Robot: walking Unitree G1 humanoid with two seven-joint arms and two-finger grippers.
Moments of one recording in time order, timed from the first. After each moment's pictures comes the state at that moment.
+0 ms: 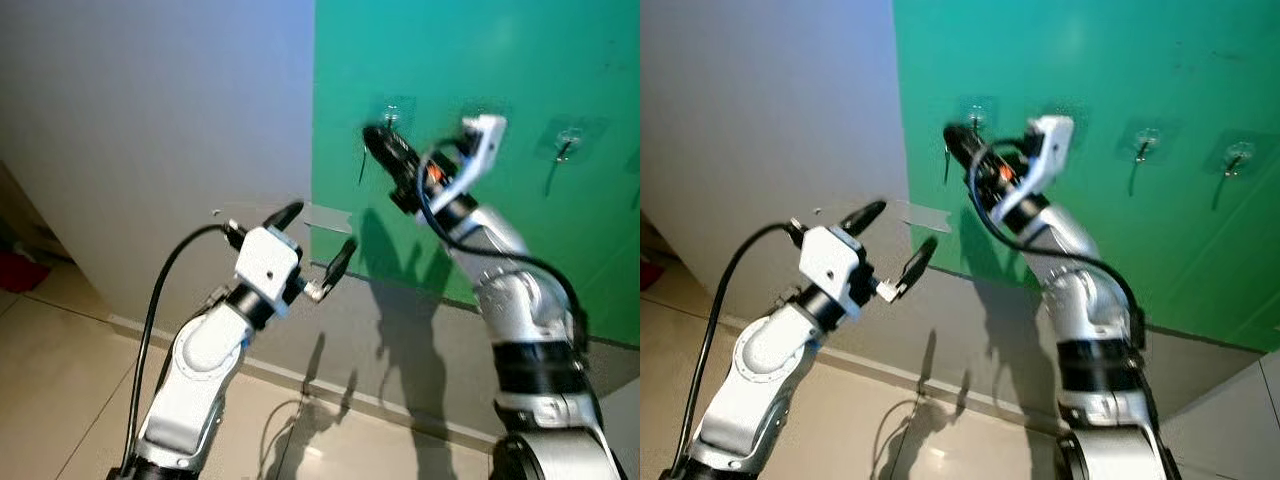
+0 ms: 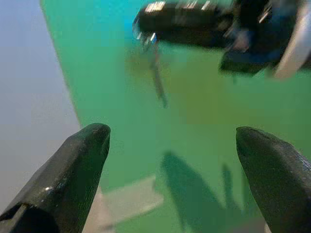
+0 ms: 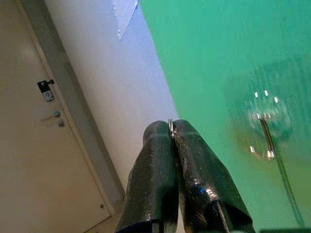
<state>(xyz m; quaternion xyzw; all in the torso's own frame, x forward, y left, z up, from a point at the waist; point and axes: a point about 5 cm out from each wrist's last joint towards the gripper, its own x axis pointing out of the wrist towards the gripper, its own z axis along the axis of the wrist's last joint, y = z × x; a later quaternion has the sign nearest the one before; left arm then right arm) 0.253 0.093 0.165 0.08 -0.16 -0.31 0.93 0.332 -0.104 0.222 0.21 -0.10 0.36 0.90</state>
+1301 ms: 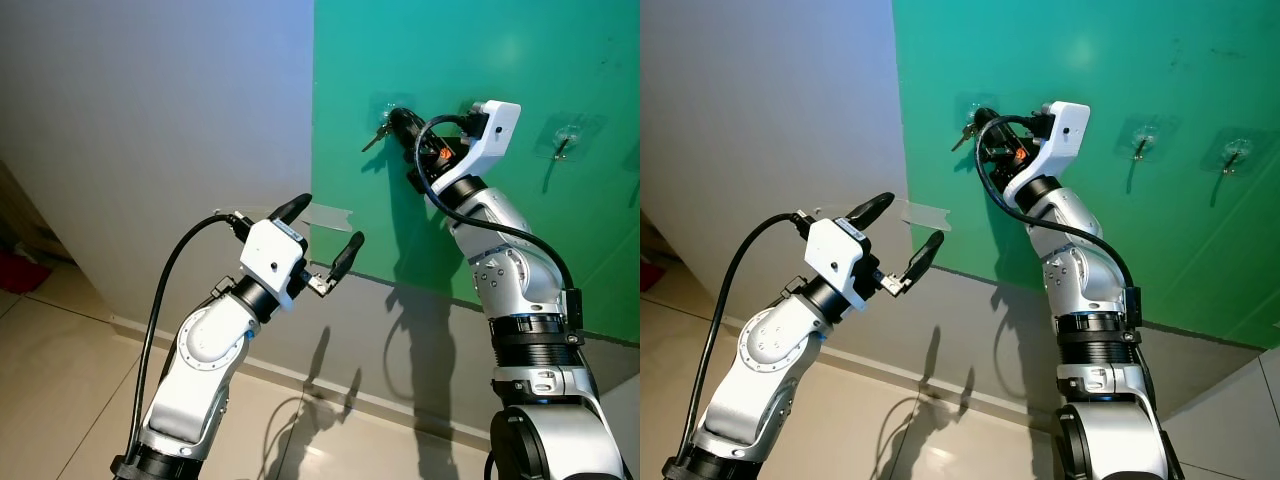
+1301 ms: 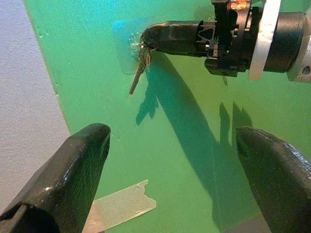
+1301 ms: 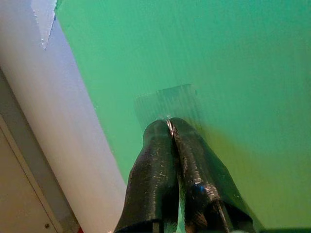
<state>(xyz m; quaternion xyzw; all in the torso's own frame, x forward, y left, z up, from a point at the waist) 0.259 0.090 0.165 0.08 -0.15 -0.32 0.93 0.355 -0.123 0.220 0.18 -0.10 0.25 0.94</state>
